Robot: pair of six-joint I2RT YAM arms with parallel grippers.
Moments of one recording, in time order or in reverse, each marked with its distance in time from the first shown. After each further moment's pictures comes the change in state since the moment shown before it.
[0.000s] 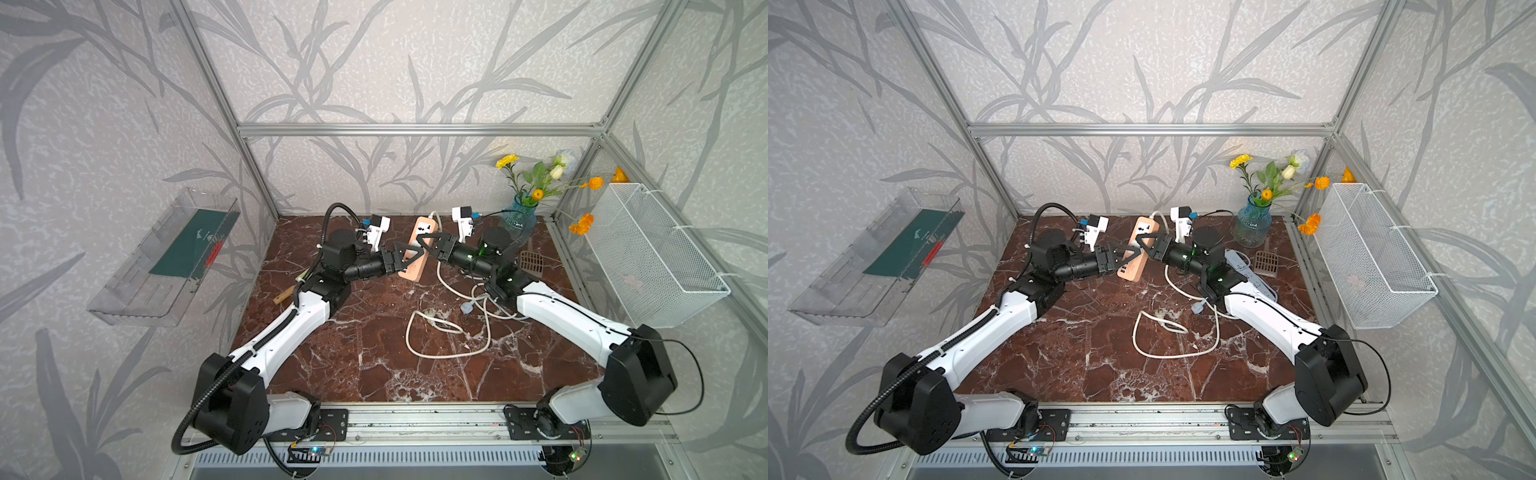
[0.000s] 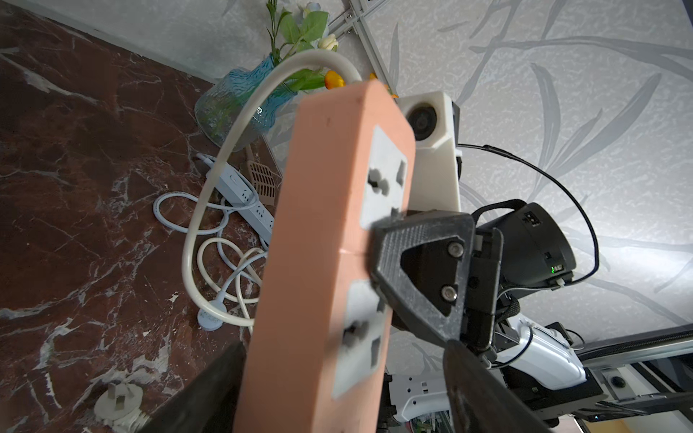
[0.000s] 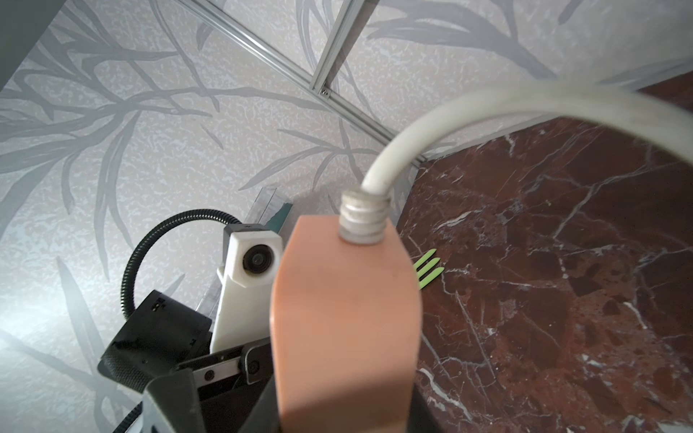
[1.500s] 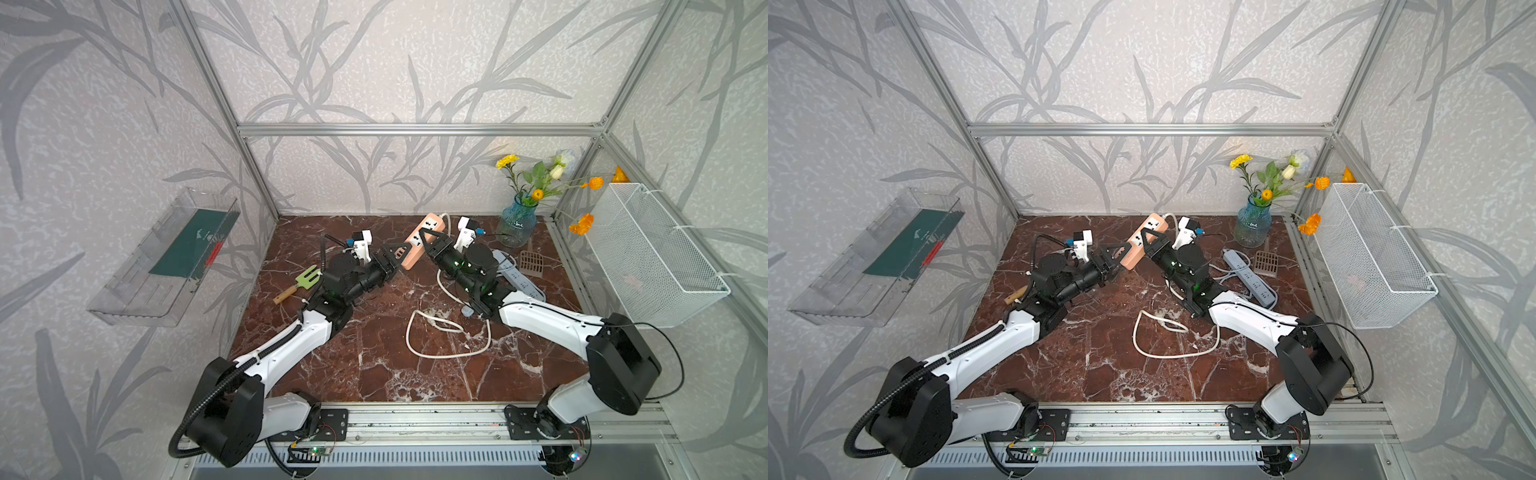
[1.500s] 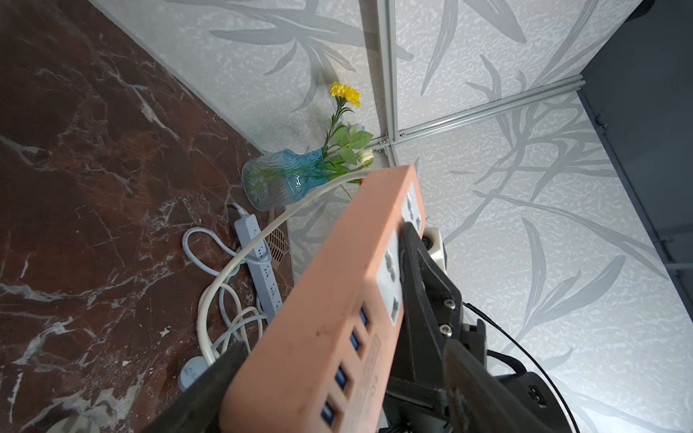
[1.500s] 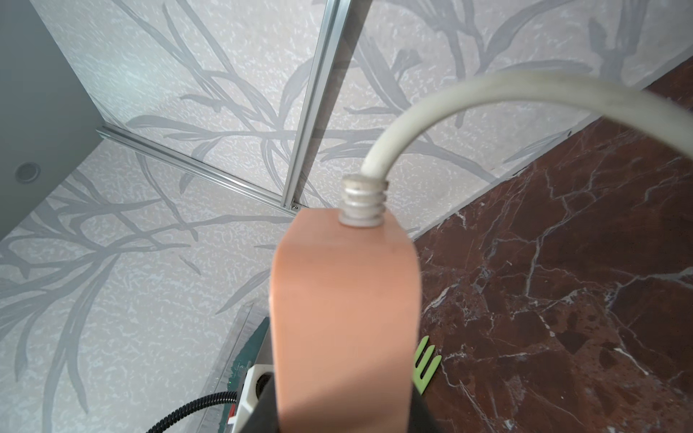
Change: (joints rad) left arm -0.074 -0.065 -0.239 0.307 -0.451 -0.357; right arm 0.132 0.065 -0.102 0.264 0.558 0.181
